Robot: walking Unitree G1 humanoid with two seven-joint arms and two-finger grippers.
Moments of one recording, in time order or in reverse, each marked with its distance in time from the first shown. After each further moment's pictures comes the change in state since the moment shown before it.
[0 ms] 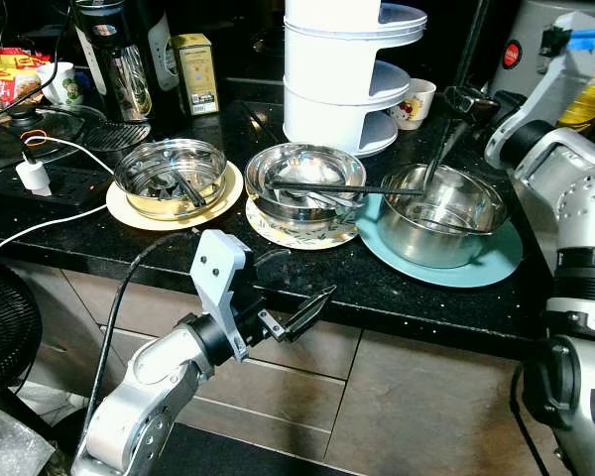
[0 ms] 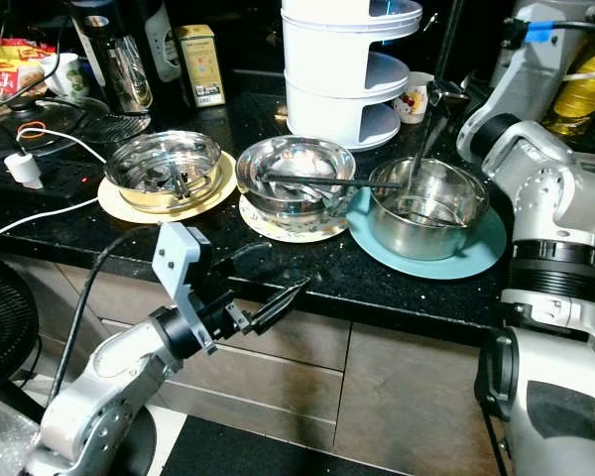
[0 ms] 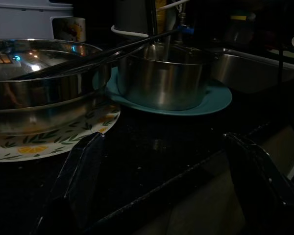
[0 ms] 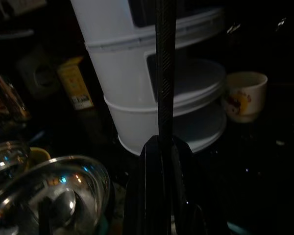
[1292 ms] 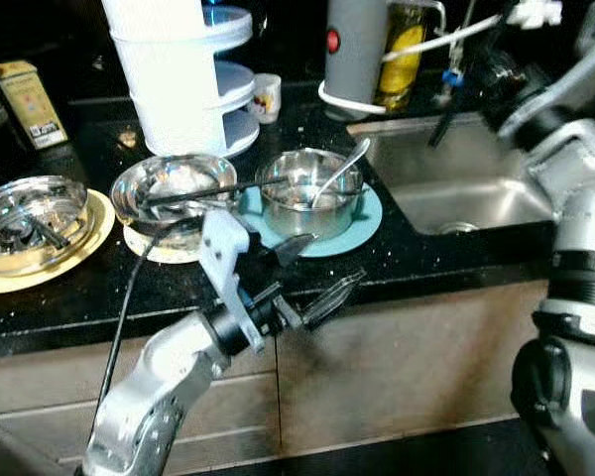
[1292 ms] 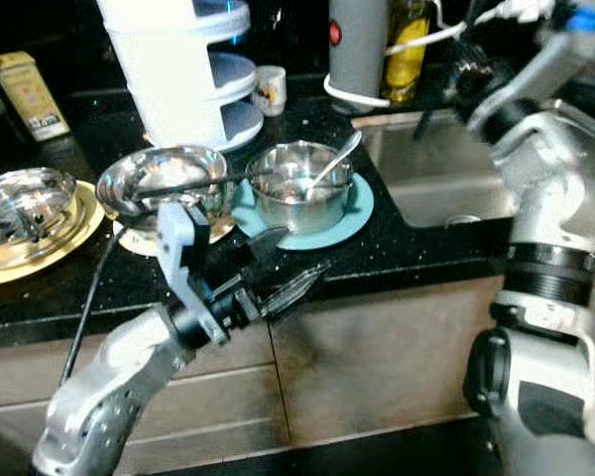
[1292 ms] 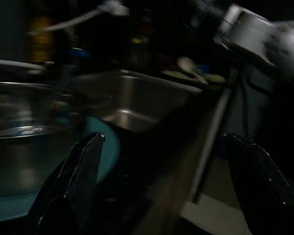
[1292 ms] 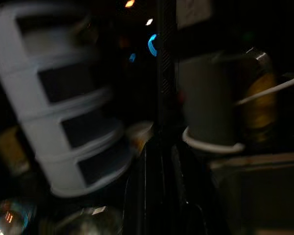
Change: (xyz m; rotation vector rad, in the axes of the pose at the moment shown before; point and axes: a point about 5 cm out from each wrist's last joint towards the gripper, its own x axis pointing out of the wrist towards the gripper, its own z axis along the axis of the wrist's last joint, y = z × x) left arm 0.013 -0.006 0.022 -0.088 -0.112 0.000; right arm 0.000 0.014 0.004 0.052 -0.189 0.074
